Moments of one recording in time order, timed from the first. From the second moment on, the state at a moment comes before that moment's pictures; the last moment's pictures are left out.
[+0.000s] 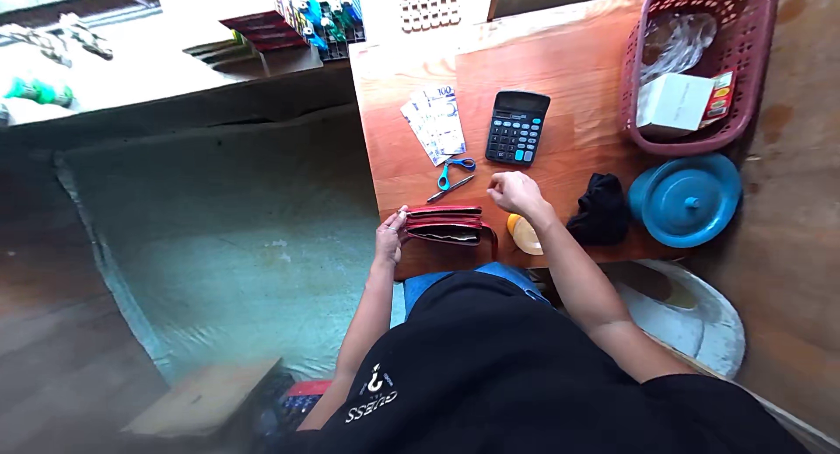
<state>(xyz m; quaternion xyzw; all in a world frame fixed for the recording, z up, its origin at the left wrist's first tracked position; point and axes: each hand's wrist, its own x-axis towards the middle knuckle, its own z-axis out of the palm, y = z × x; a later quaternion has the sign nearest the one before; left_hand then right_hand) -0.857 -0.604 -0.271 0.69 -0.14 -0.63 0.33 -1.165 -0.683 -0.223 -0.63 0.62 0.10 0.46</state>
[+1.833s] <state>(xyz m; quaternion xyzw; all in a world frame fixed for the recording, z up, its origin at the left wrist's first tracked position) -0.872 -0.586 -0.280 0.56 -0.73 -0.35 0.18 -1.111 -0.663 -0.261 -0.76 0.52 -0.01 0.39</state>
